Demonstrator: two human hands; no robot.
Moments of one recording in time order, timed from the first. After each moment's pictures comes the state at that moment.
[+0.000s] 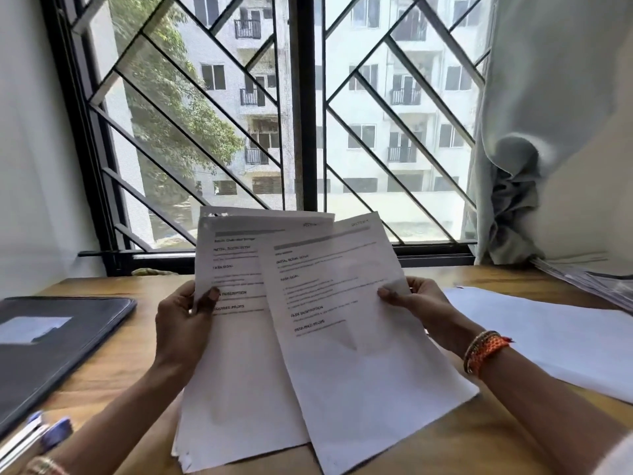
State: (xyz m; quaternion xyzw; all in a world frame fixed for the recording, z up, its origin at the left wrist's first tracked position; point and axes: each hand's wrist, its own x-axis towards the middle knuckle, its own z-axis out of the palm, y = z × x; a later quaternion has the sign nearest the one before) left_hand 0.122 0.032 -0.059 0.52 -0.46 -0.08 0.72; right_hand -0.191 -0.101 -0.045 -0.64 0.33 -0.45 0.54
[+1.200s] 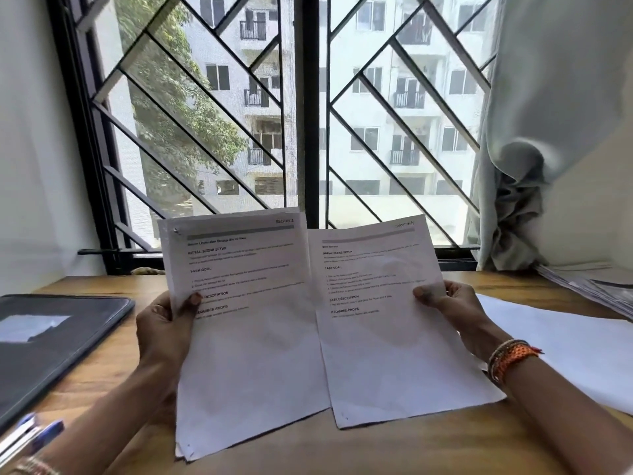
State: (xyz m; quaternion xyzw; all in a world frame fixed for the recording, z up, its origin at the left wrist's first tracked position) left_hand 0.131 0.032 -0.063 0.52 -0.34 -0.11 0.77; right_hand -0.226 -0.122 -0.050 -0.57 0.39 -0.53 0.49
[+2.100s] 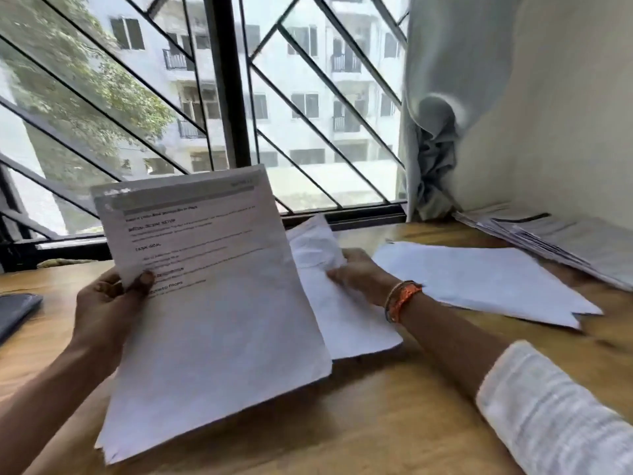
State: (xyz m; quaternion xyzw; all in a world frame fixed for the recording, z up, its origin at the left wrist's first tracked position) left_hand 0.115 0.025 -0.063 0.50 -0.42 -0.24 0.72; right_hand -0.197 -0.092 -0.056 -0.68 0.45 -0.39 0.43
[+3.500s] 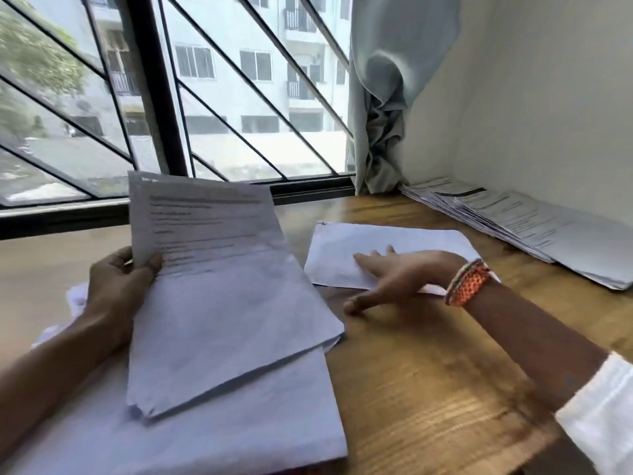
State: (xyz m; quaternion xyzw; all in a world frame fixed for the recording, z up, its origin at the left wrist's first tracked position) left_hand 0.046 -0.042 -0.087 0.54 -0.44 -0.28 0.66; right_hand -0.323 -0.060 -0.035 -0.80 0.57 0.13 0.11
